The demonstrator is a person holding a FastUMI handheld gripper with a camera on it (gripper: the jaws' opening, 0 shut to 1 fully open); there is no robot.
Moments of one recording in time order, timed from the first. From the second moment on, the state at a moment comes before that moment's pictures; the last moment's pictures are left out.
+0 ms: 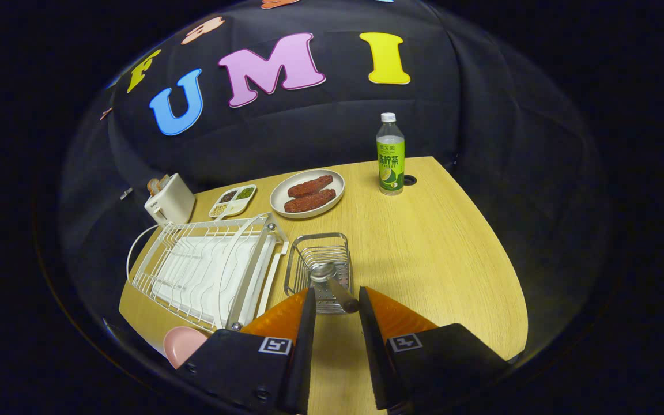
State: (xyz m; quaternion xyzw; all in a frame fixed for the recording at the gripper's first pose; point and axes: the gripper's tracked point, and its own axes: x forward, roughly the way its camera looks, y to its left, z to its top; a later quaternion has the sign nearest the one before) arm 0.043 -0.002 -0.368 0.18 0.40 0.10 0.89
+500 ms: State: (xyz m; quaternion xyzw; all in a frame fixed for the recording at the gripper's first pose) arm 0.049 0.013 -0.388 0.12 0.41 0.12 0.89
